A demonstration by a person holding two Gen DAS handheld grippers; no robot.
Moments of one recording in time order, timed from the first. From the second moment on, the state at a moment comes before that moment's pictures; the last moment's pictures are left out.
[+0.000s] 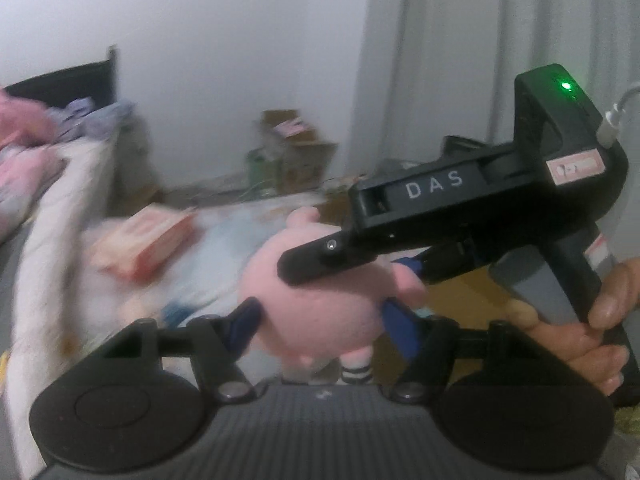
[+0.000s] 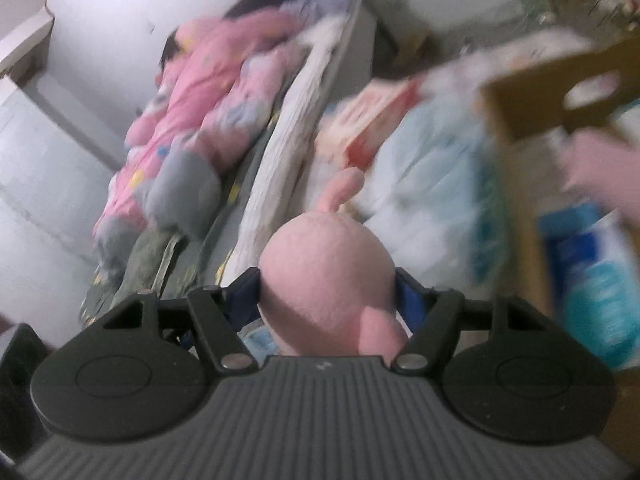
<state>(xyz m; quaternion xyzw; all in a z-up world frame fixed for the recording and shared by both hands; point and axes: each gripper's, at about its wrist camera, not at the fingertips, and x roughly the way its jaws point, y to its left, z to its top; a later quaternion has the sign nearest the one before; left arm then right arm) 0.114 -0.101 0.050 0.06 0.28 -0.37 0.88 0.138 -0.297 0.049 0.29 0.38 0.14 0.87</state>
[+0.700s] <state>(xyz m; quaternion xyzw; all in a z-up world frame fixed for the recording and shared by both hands) 0.185 -0.212 0.015 0.05 0.34 -0.39 0.85 0.124 -0.483 0.023 0.11 0.37 -0.09 0.92</state>
